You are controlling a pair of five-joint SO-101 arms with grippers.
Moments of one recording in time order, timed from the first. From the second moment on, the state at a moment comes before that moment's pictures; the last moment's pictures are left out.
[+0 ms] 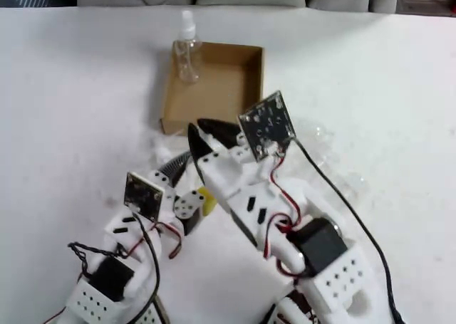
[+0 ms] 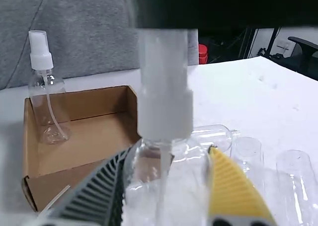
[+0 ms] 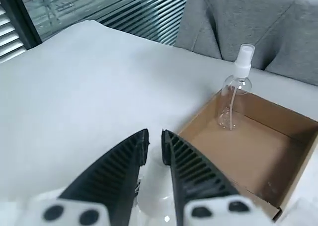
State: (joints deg) left arm 25.6 -103.7 95.5 27.6 6.5; right arm -39.2 -59.7 41.6 44.6 -1.9
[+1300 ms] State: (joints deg) left arm 16.0 -101.8 89.2 20.9 6.5; right arm -33.8 -92.8 70.0 53.0 -1.9
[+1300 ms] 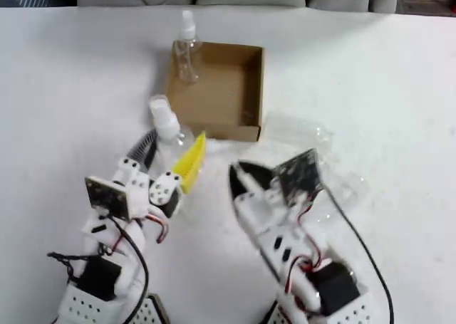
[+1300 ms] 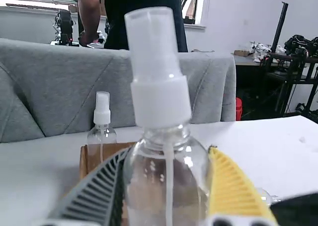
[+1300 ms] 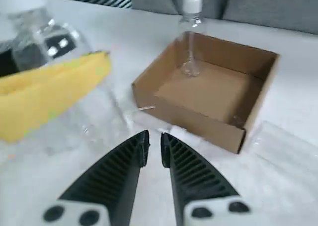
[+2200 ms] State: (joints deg) left arm 22.6 -82.8 67.5 38.5 16.7; right arm -48.9 -102.6 89.3 30.9 -1.9
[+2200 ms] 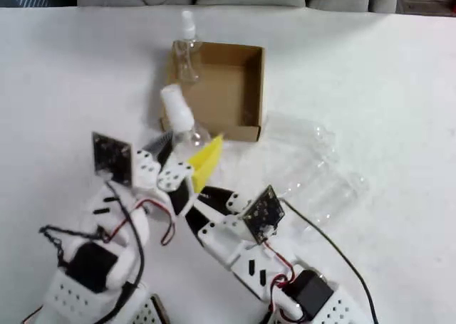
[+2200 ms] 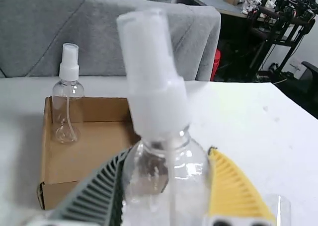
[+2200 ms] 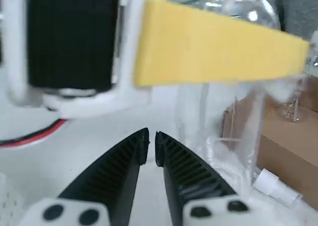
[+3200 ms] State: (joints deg) left arm 11.6 -73.5 73.2 14.6 -0.1; right arm -29.5 -102.6 95.9 41.1 -1.8
